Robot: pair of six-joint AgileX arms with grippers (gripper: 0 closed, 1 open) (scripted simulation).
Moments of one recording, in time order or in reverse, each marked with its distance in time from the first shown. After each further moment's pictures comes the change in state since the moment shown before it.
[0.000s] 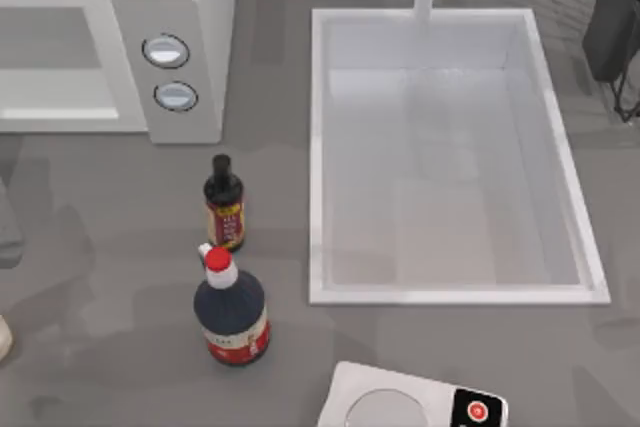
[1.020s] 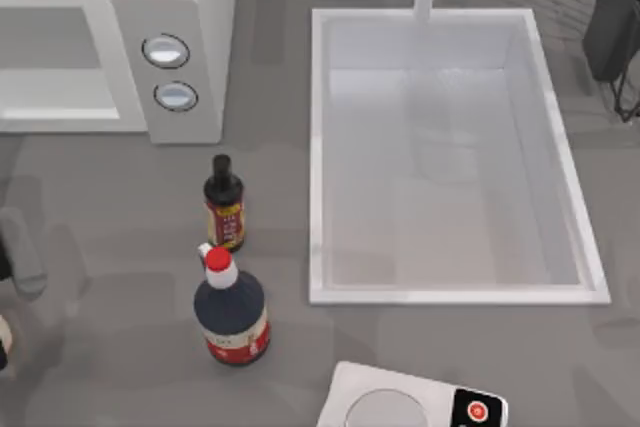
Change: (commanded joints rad) left arm 0.004 0.192 -0.172 0.355 0.000 0.013; right arm 0.000 0.000 0.000 0.000 0.000 0.000
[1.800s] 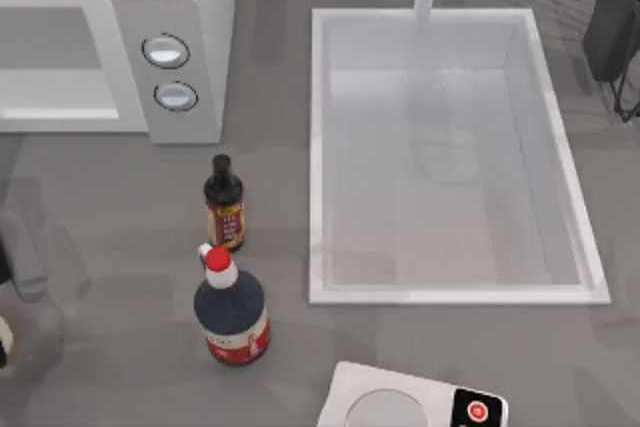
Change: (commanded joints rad) left arm 0.000 0.000 0.000 0.000 0.000 0.000; right arm 0.000 0.000 0.000 0.000 0.000 0.000
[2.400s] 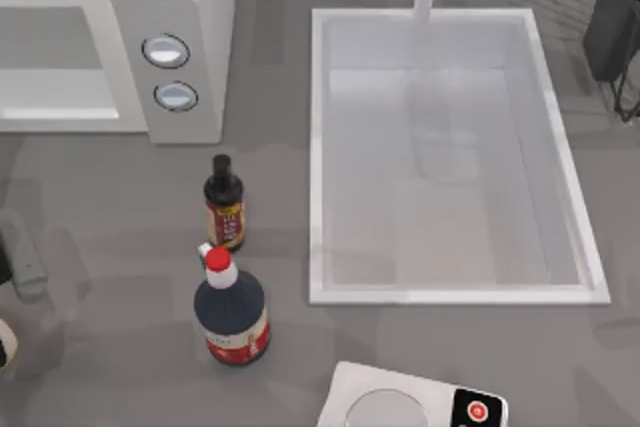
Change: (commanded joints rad) left arm 0.000 0.000 0.000 0.000 0.000 0.000; right arm 0.000 0.000 0.000 0.000 0.000 0.000
